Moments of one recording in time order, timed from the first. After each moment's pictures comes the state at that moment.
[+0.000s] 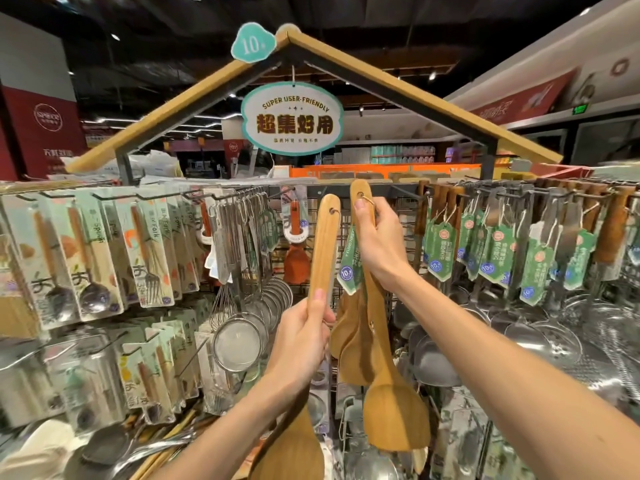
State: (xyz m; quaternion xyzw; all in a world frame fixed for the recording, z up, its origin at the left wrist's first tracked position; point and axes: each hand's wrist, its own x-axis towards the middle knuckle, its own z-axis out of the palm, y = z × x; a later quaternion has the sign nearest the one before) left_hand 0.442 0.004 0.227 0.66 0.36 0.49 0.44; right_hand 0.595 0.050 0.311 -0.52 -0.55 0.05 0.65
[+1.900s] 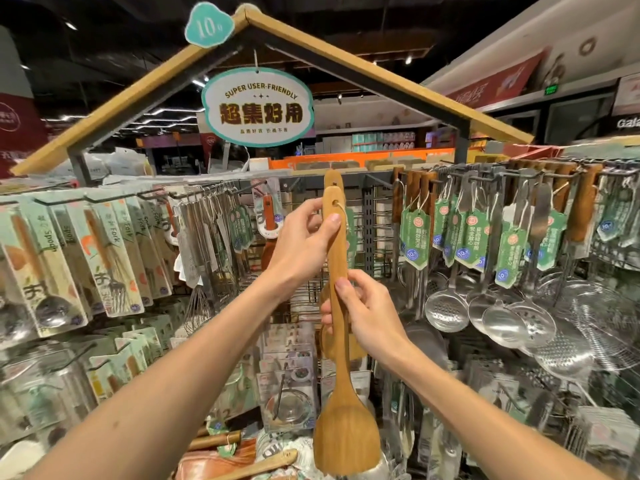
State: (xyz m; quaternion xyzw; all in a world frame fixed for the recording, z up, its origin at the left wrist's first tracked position) left_hand 0.496 0.057 0.311 0.75 0.27 0.49 0.34; right_hand 0.595 -0.013 0.231 -0.48 -0.54 0.29 0.63
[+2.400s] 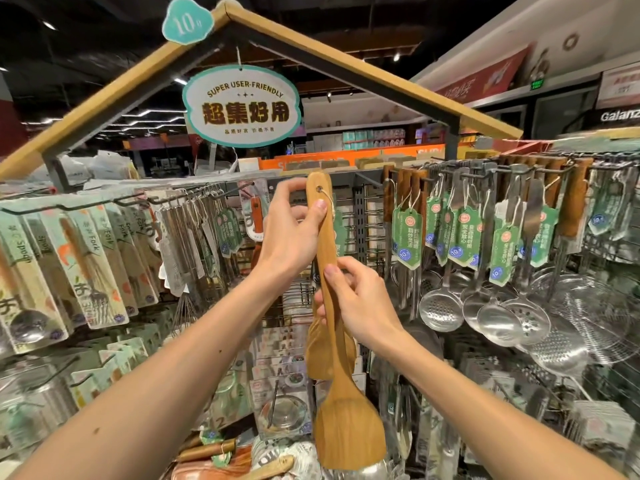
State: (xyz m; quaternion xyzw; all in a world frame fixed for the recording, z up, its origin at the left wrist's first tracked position) left_hand 0.509 0.066 0.325 0.71 0.27 0.55 0.35; right_hand 0.602 0.001 0.244 -0.51 -0.56 0.23 0.62
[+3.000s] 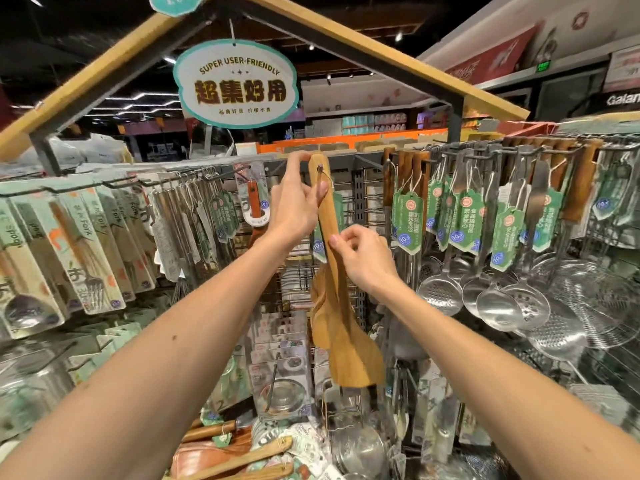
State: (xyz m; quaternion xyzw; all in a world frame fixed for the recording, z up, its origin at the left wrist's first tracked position) left_hand 0.533 0.108 0.328 0.76 0.33 0.52 0.20; right_hand 0.638 0.051 0.257 -0.67 -0.53 0.08 0.51
